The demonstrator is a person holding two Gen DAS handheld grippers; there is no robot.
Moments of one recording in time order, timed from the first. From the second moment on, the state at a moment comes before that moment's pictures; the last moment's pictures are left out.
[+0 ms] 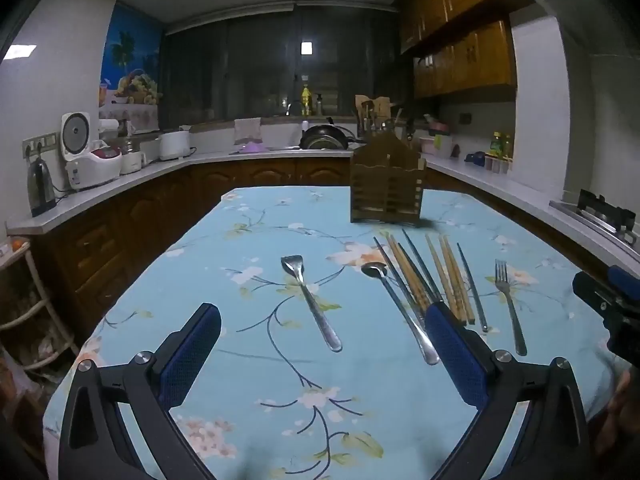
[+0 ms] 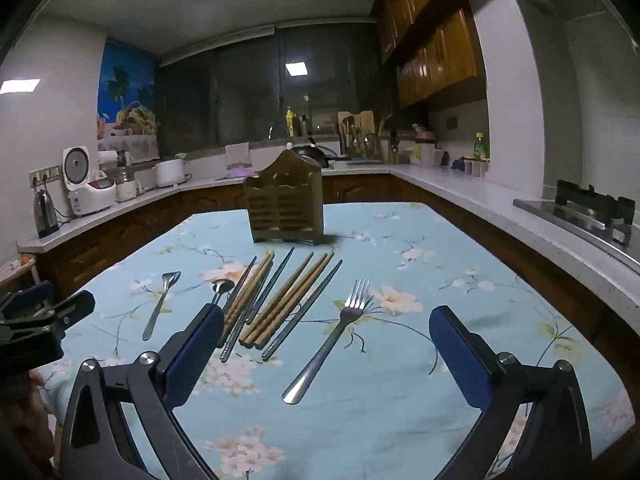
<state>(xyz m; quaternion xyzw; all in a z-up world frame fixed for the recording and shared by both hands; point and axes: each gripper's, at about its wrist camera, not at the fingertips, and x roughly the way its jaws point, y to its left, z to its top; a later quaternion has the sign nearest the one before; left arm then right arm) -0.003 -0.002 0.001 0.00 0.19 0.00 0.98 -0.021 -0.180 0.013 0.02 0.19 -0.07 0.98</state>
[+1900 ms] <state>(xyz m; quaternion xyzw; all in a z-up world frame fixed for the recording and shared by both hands) -0.002 0.000 0.005 -0.01 0.20 -0.01 0.98 -0.026 -0.169 0.025 0.02 0.17 -0.05 0.98</state>
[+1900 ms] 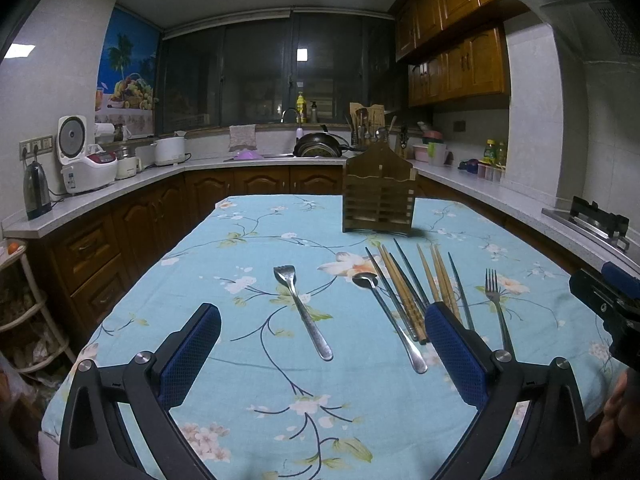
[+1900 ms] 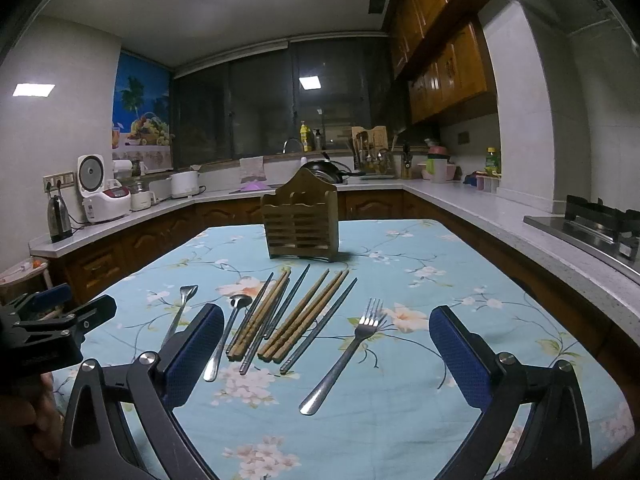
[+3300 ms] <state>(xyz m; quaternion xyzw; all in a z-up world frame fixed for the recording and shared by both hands) 0.175 0.014 0.017 -0.08 0.40 -0.12 0.90 0.102 -0.266 -0.009 0.18 0.36 -0.02 0.92</state>
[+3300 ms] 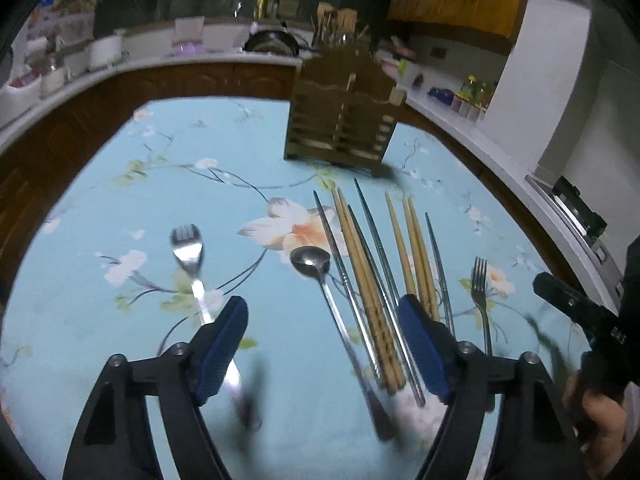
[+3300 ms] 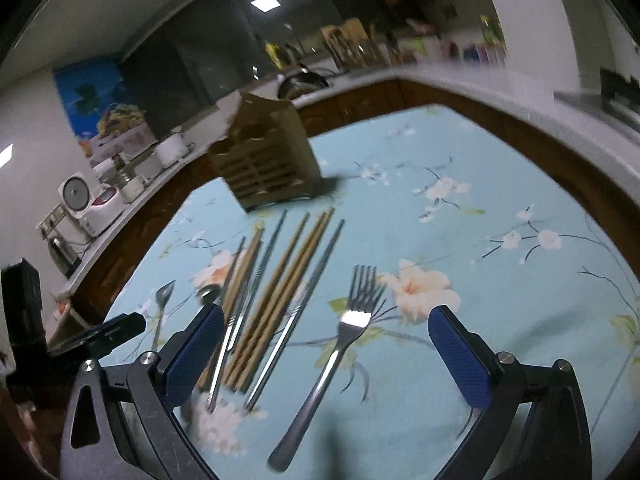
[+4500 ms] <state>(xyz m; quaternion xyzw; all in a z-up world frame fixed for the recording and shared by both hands) 0.234 0.041 0.019 -0.13 0.41 -0.19 0.88 0.147 -0.270 0.032 0.14 0.36 0.01 0.92</state>
